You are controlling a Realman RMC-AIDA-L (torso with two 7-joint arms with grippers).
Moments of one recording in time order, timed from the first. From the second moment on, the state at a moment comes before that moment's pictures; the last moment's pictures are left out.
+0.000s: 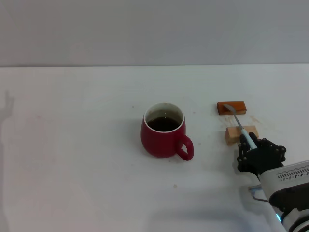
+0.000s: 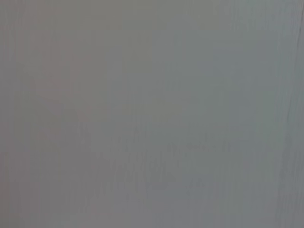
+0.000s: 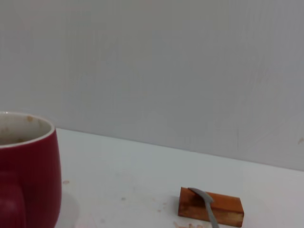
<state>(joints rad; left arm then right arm) -0.46 -2.04 -1.18 -0.17 2.14 1.06 -0.12 0.21 2.07 0.53 0.79 -1.77 -0.81 -0.67</state>
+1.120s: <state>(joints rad) -0.46 -2.04 -1.18 -0.17 2.14 1.06 -0.11 0.21 2.07 0.53 0.78 -1.77 -0.82 -0.67</state>
